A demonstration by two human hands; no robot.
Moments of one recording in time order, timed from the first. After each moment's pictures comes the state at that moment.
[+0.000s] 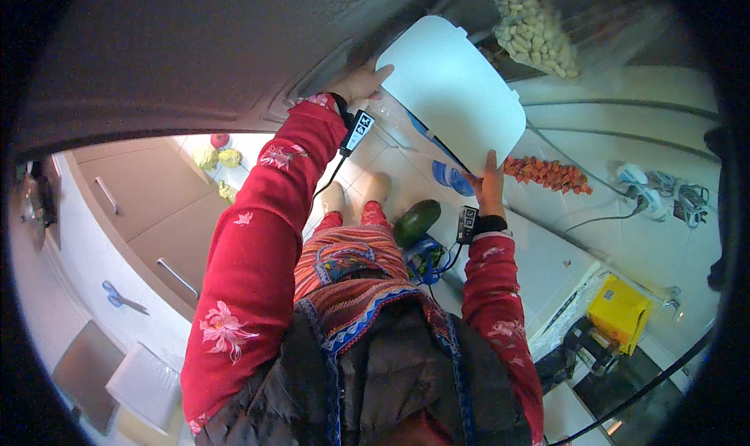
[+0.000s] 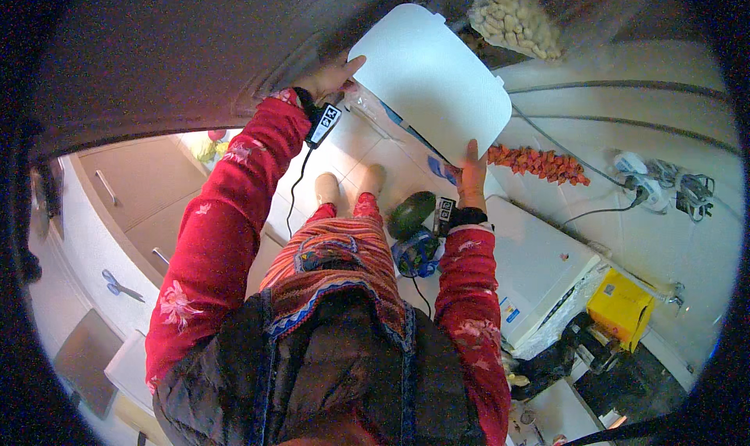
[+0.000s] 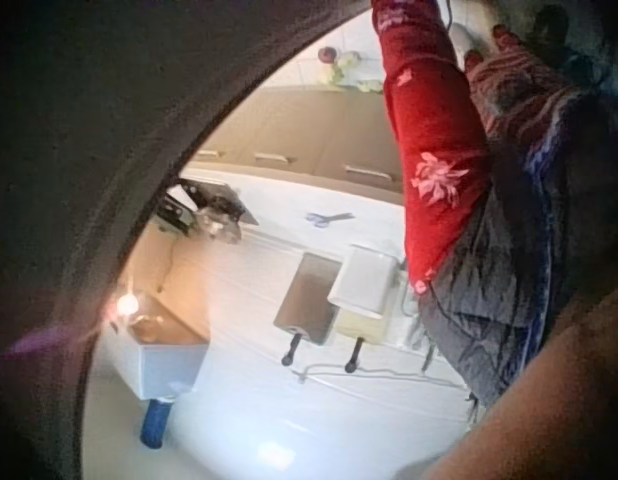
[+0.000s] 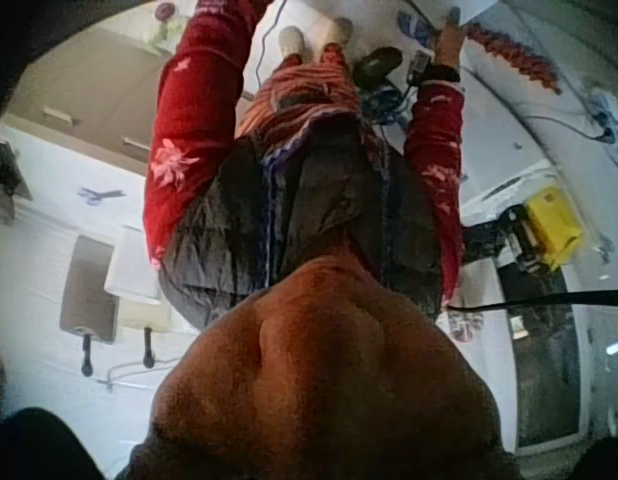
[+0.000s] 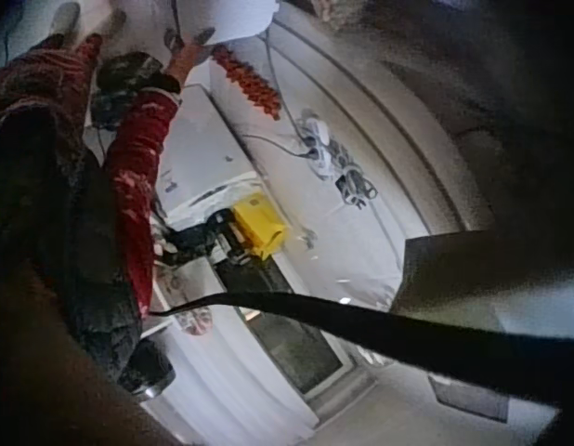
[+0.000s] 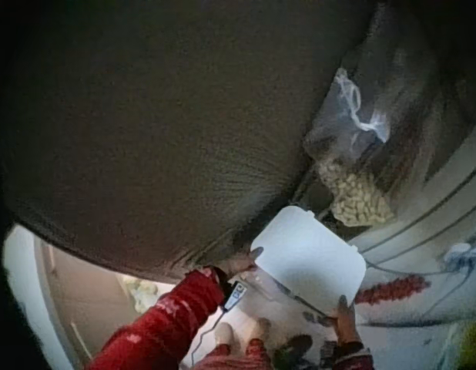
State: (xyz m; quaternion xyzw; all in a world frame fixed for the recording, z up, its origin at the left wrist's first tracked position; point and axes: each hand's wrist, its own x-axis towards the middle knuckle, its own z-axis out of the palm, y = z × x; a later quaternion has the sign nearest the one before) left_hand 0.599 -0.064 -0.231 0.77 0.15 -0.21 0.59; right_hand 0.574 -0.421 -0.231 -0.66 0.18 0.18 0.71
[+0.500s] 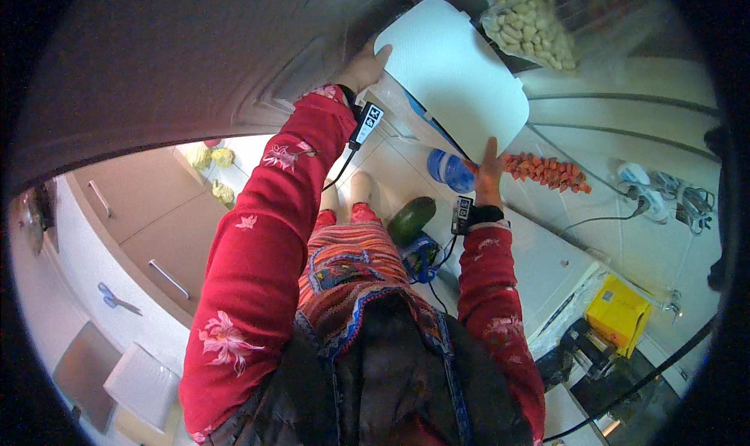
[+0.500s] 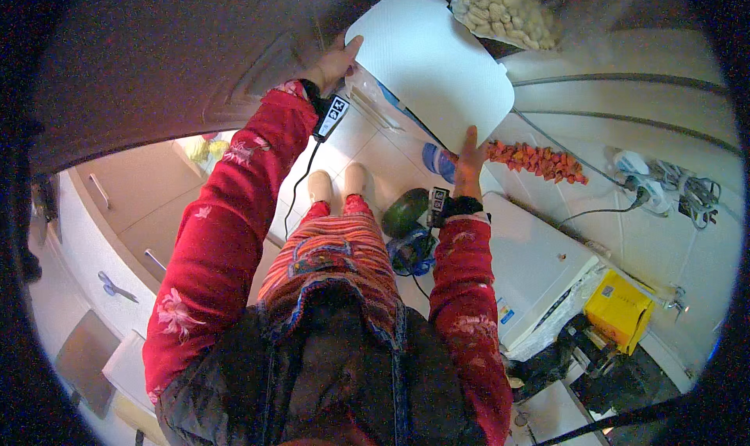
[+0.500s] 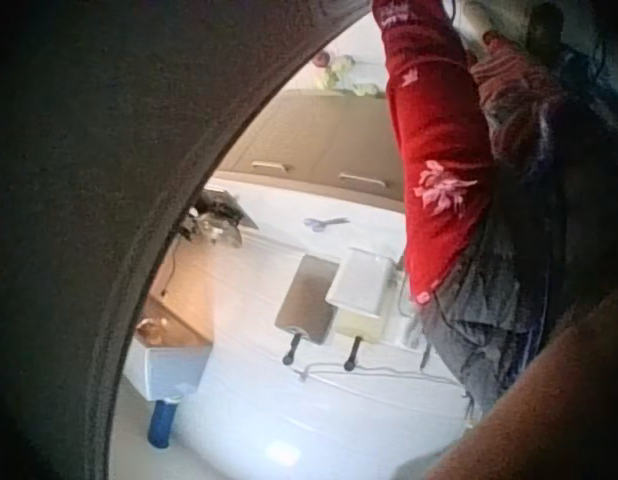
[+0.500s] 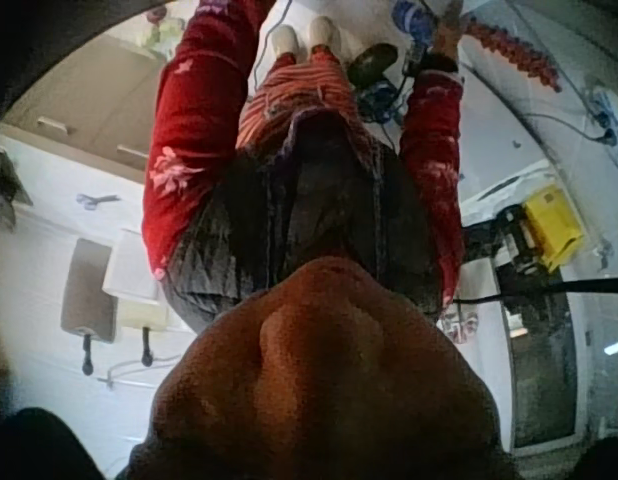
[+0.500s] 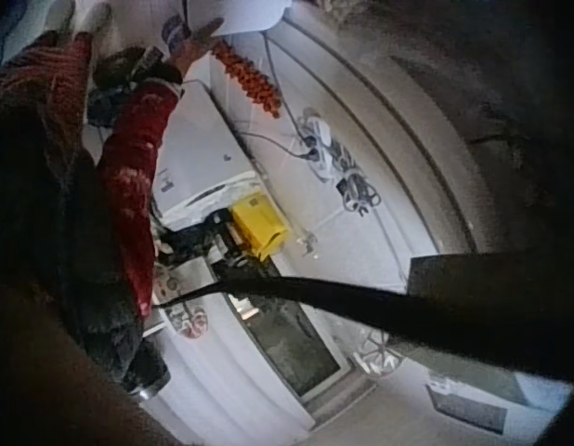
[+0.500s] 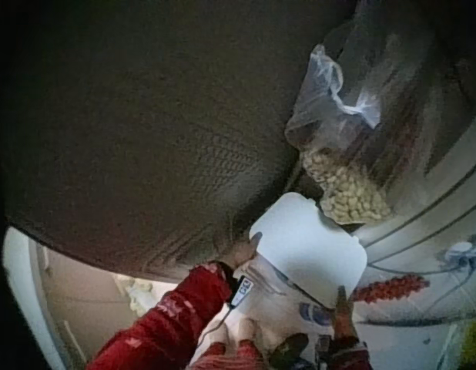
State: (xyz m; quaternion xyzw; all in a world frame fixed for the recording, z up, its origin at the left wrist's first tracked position) left_hand 0.646 -0.100 -0.279 0.77 0.21 -0.08 0.60; right_hand 0.608 -0.434 -0.244 -0.72 0.19 0.12 0.66
